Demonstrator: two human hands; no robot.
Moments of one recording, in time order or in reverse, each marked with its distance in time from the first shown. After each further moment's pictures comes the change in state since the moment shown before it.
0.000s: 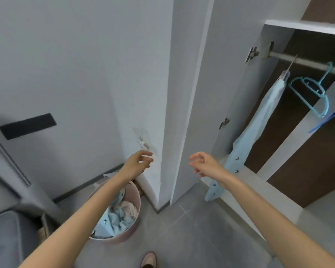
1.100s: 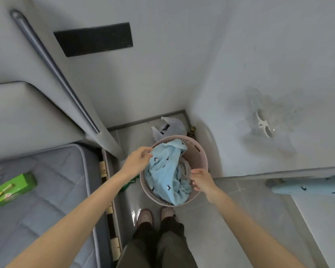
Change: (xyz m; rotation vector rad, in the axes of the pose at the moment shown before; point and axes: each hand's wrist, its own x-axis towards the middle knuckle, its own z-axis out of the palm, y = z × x) left_hand 0.099 -0.350 -0.232 -0.029 0.096 -0.519; right_hand 0.243 0.025 0.427 0.006 -0.274 0.572
